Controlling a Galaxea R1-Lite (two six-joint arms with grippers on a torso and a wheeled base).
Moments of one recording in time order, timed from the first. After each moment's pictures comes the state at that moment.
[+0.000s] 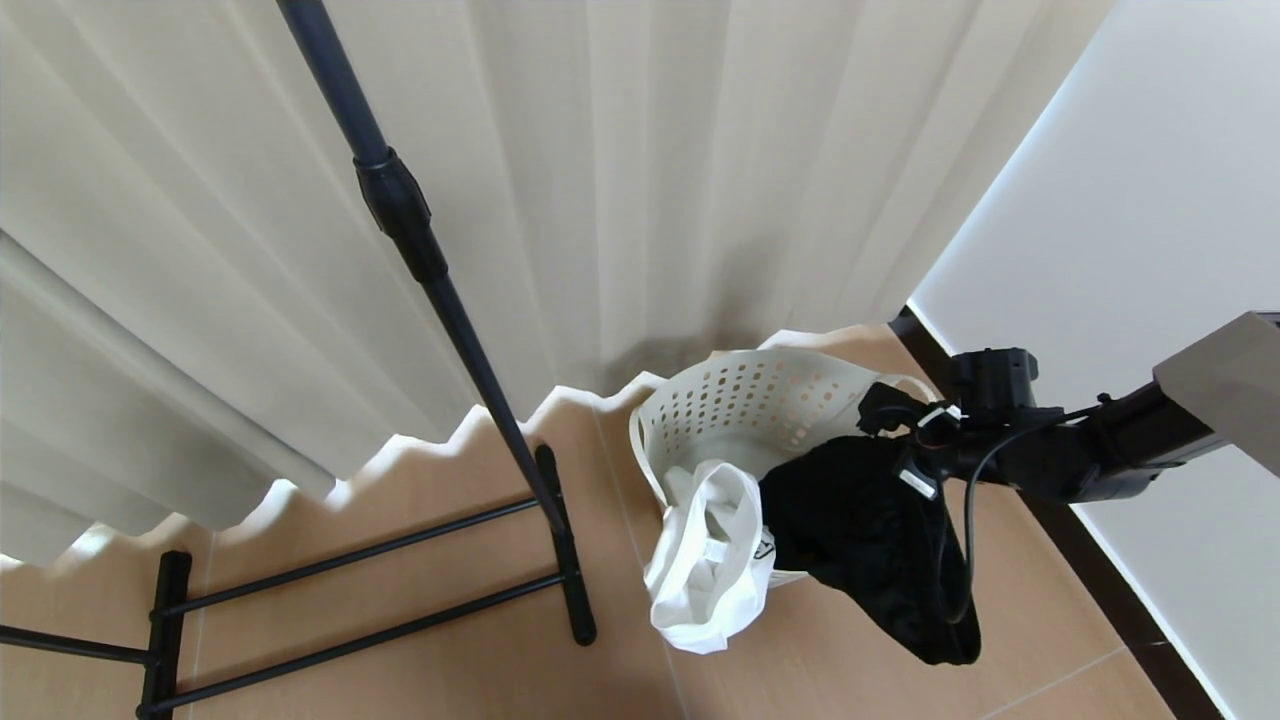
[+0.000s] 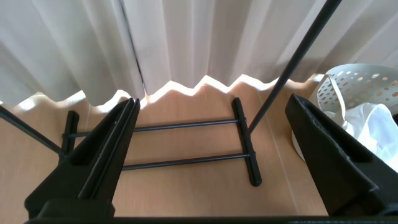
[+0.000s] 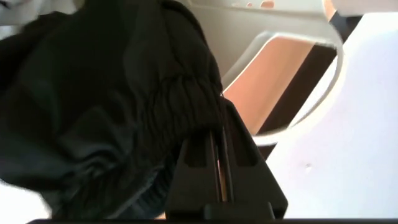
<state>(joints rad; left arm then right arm) 0.00 0.00 0.00 -0.07 0.16 -0.09 0.07 2.20 -1.13 -0.41 -0.04 -0.80</state>
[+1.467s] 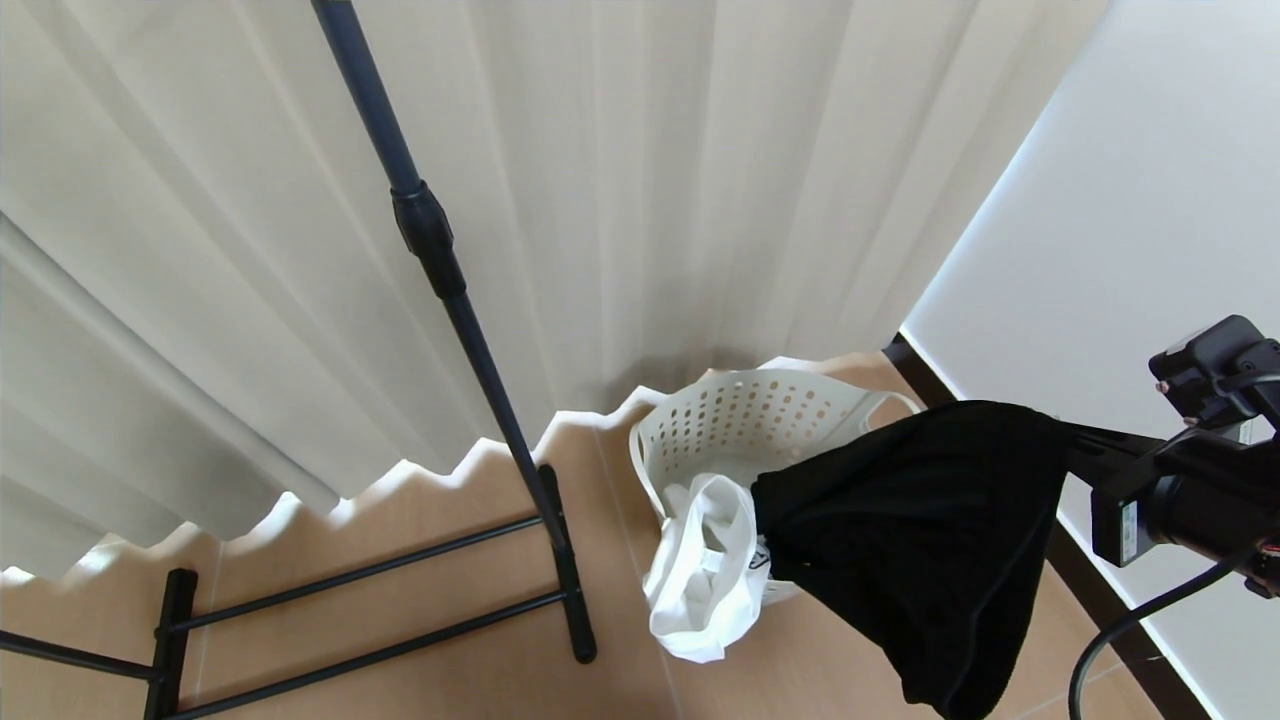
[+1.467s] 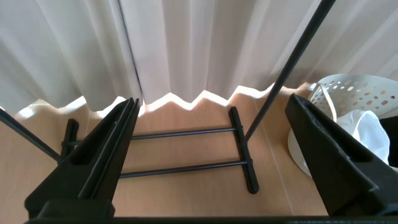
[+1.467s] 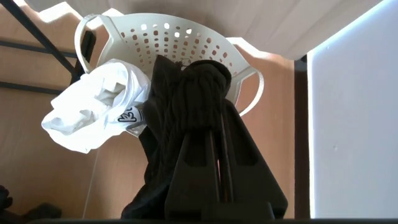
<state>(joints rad) 0.00 0.00 0.00 -0.07 0.16 -0.09 0.26 1.26 -0.49 -0.50 -0.03 -0.27</state>
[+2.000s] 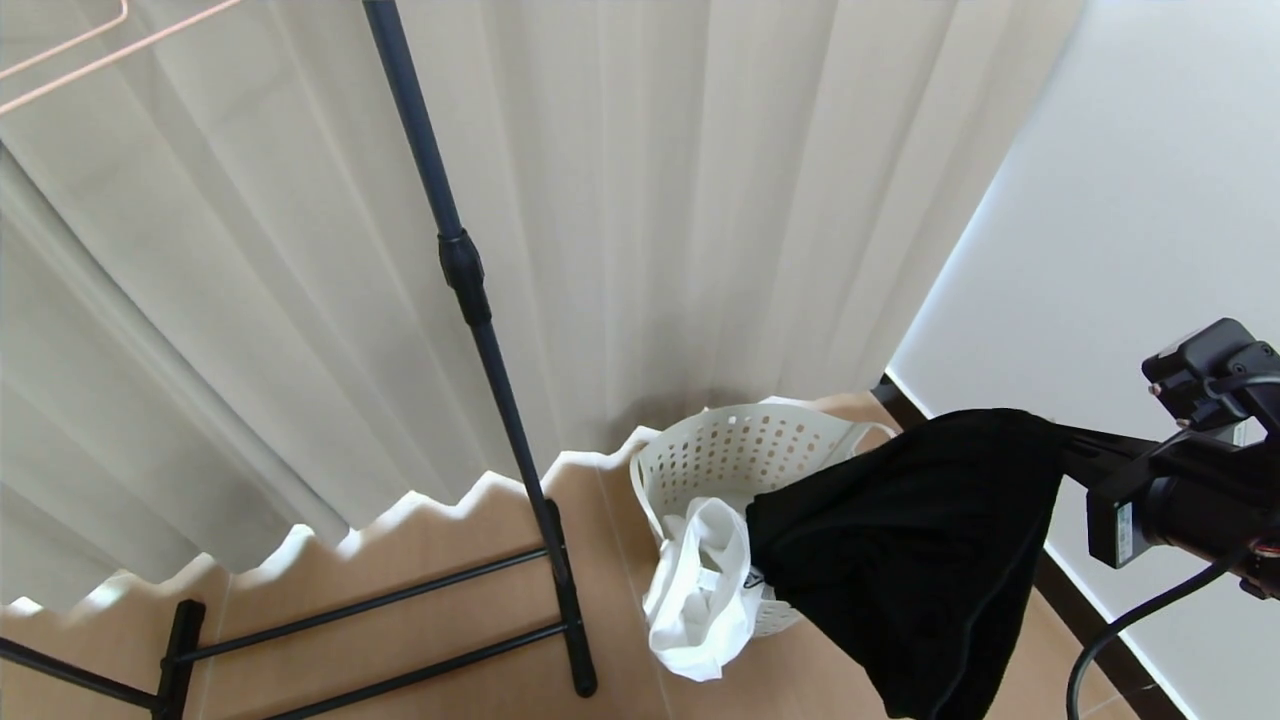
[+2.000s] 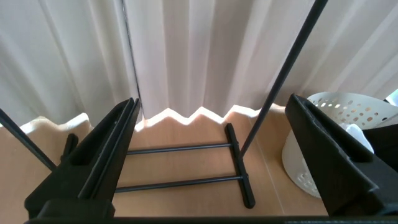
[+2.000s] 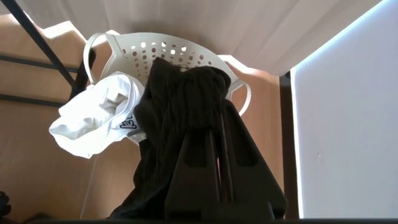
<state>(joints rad) 0.00 0.00 0.00 -0.07 0.16 -0.09 0.26 1.27 -0.49 -0.50 -0.03 -0.27</state>
